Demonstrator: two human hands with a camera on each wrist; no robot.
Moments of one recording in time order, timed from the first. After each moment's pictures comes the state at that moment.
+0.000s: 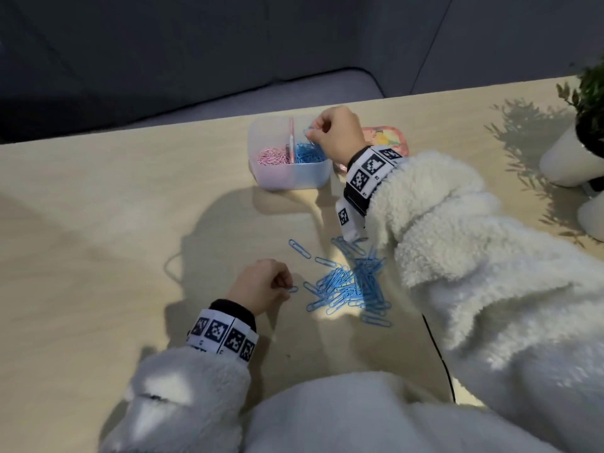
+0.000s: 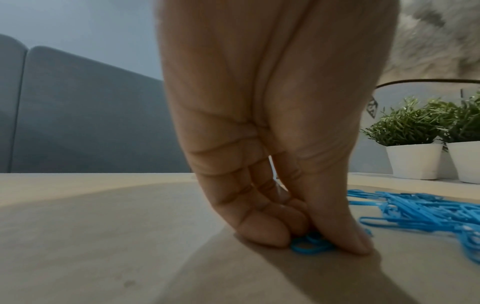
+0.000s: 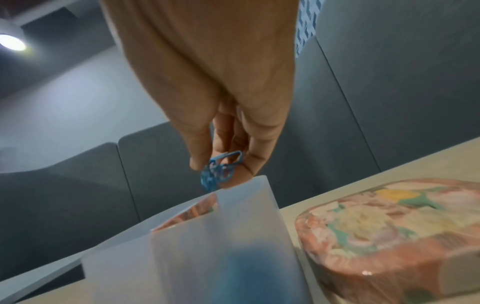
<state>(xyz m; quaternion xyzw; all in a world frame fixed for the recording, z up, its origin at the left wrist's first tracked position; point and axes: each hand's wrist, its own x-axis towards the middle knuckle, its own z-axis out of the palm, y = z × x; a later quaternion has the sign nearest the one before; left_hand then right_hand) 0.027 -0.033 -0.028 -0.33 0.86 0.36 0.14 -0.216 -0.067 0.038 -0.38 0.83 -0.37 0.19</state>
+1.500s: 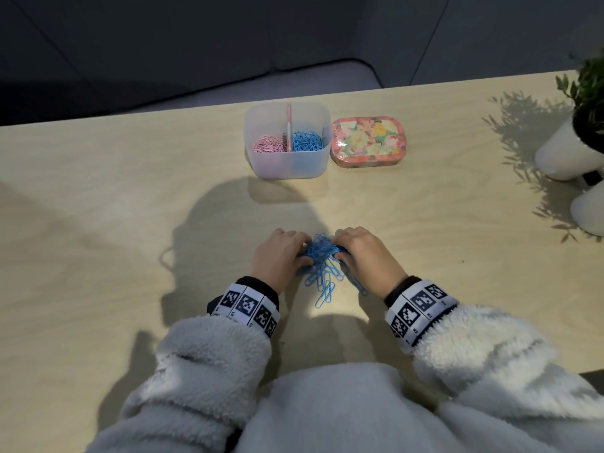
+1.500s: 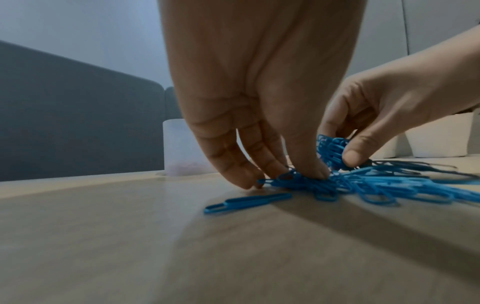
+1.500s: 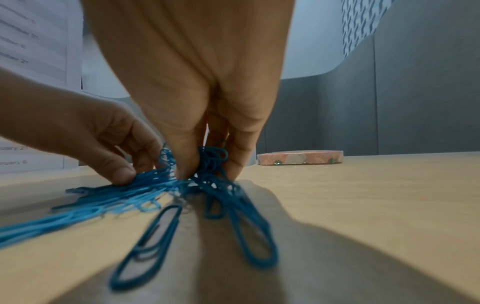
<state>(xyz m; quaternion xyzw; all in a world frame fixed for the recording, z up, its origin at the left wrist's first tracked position) -0.012 -0.019 -0.041 -0.30 0.92 0.25 0.06 -0.146 0.097 -0.039 -0.56 0.79 -0.13 0.22</state>
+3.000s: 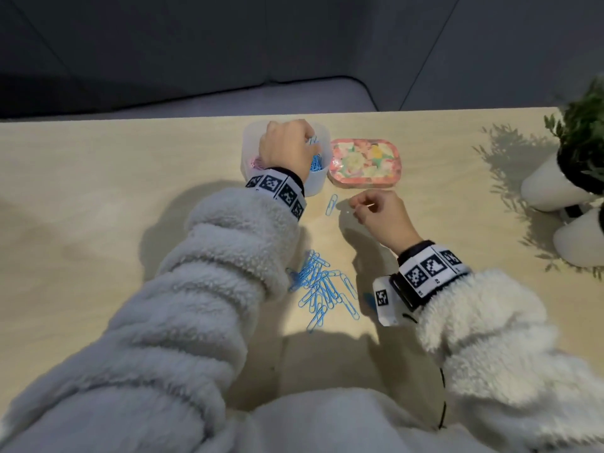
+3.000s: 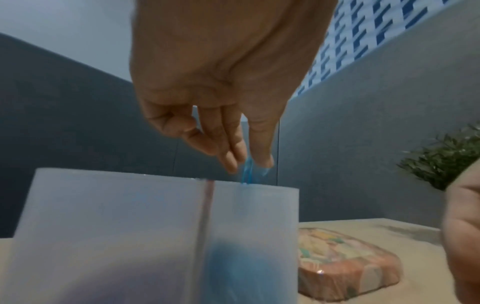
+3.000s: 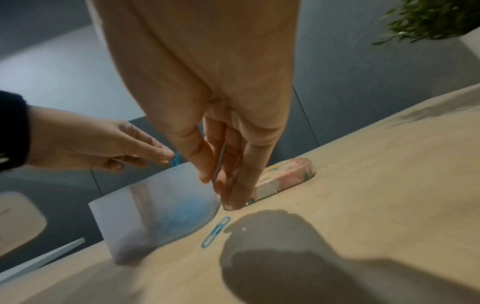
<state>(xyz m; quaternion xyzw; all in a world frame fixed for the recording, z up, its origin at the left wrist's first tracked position) -0.136 -0.122 0.033 -0.43 0.85 0.24 -0.17 -0.218 0.043 -0.013 -0.32 0.83 -0.40 0.24</state>
